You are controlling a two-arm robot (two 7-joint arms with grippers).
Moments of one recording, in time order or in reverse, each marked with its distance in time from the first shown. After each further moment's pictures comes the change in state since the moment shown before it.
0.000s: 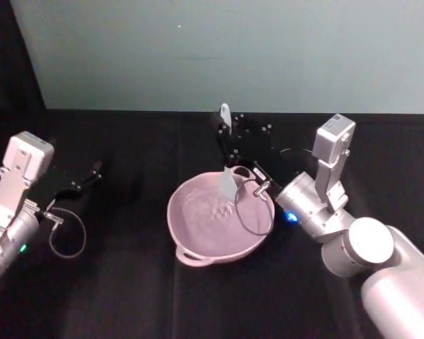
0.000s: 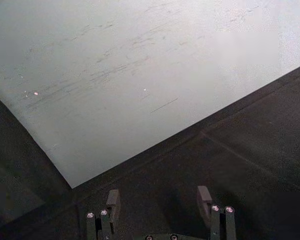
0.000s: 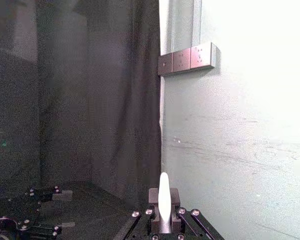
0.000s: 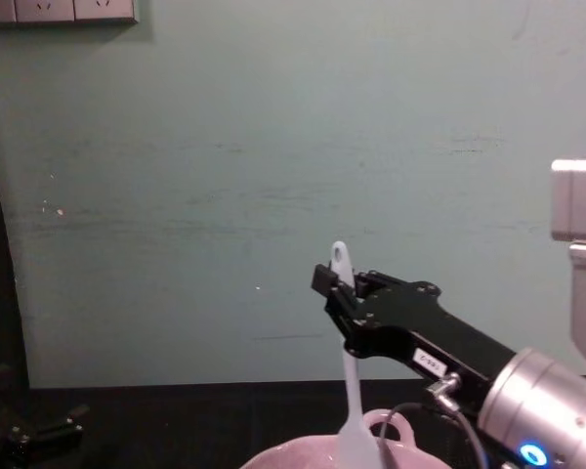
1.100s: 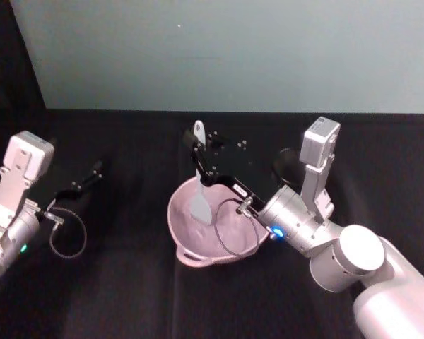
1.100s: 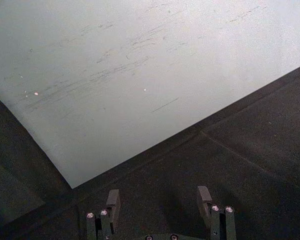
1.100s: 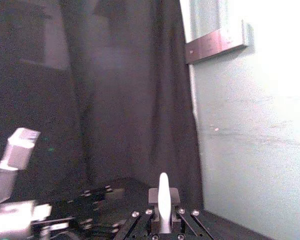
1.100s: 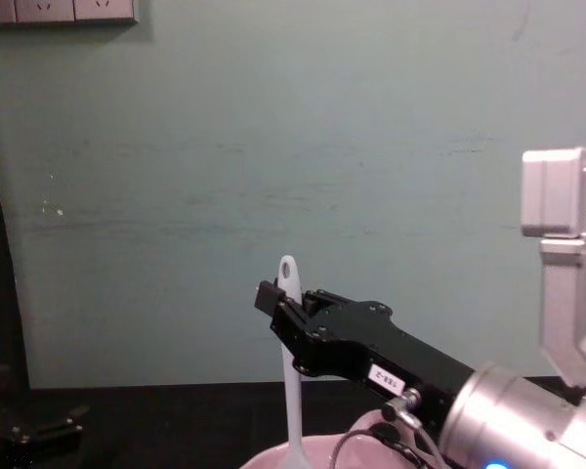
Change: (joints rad) left arm 0.000 0.000 0.000 0.000 0.000 0.000 0.000; right arm -0.070 0.009 -0.044 -0.136 0.093 0.163 0.068
